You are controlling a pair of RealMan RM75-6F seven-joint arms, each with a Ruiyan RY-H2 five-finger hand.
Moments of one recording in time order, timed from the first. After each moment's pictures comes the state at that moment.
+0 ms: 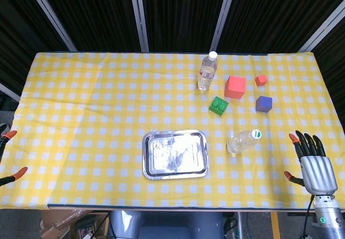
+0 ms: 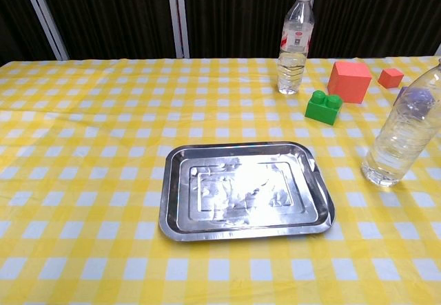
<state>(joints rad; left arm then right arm) -0.04 -1.05 -0.04 -1.63 1.55 1.58 -0.09 0.10 -1.14 0.07 -1.62 -1.48 1.45 -0.14</state>
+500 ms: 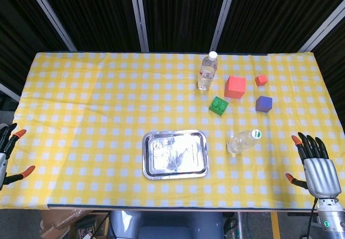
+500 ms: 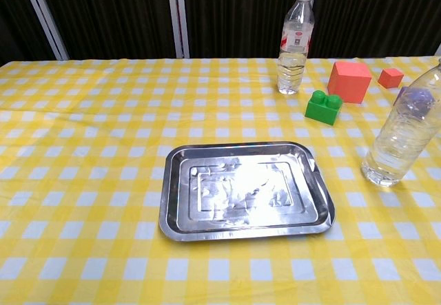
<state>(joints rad) -0.06 -1.07 -0.05 -1.64 1.55 1.56 -0.07 0.09 -1.12 0.05 -1.64 -1.50 1.46 -0.09</state>
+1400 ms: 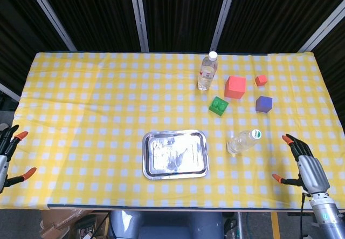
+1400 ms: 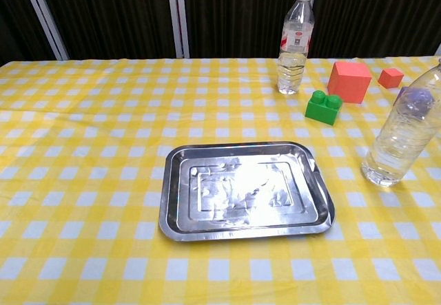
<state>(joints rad) -0.06 -1.07 -0.03 -1.65 1.58 1.57 -0.06 0.16 -1.11 0.05 -1.60 -1.47 1.26 0.42</state>
